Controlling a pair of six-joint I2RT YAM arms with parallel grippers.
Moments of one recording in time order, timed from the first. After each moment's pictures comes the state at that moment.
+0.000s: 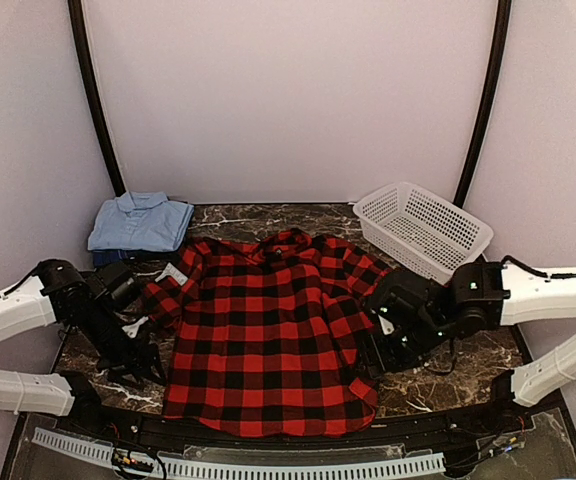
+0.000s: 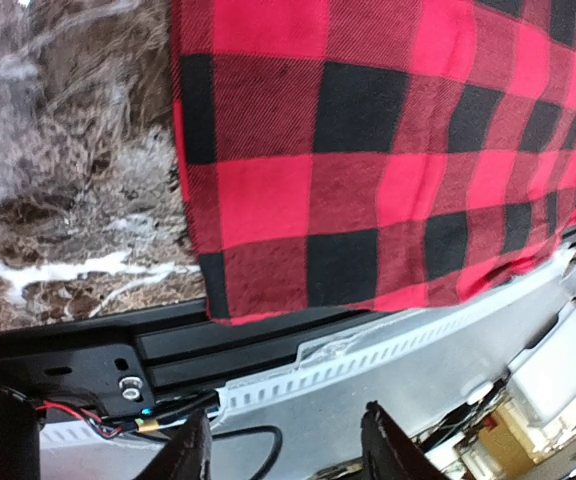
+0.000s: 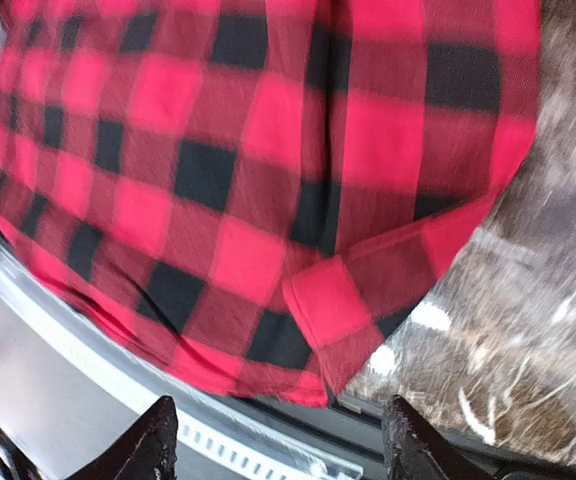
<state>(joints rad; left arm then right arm) -0.64 0.95 0.67 -1.20 0.45 -0.73 1.25 1.25 0.88 -0.84 -0.02 0.91</state>
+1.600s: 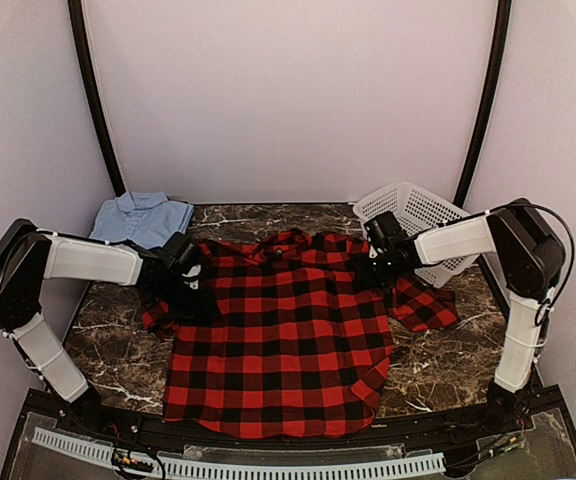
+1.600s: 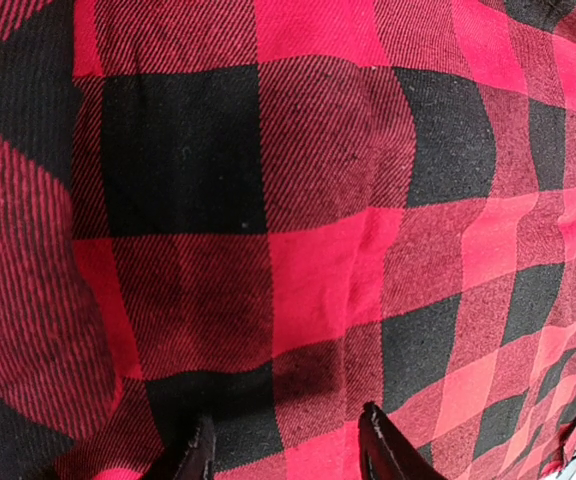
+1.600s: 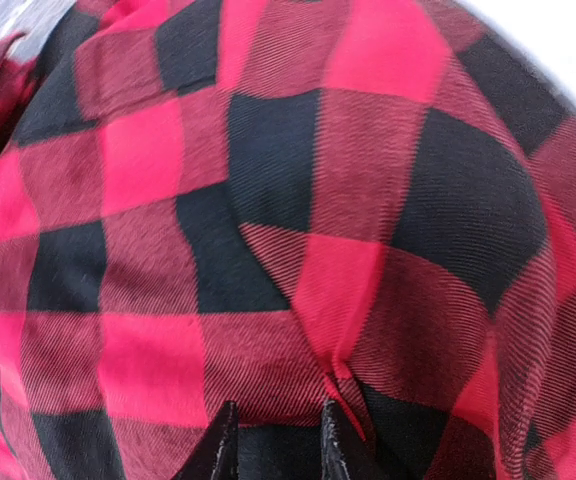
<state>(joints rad) -0.54 1.65 0.89 -0.43 0.18 -0.65 0.54 1.92 1.13 -0.19 0.03 0.59</state>
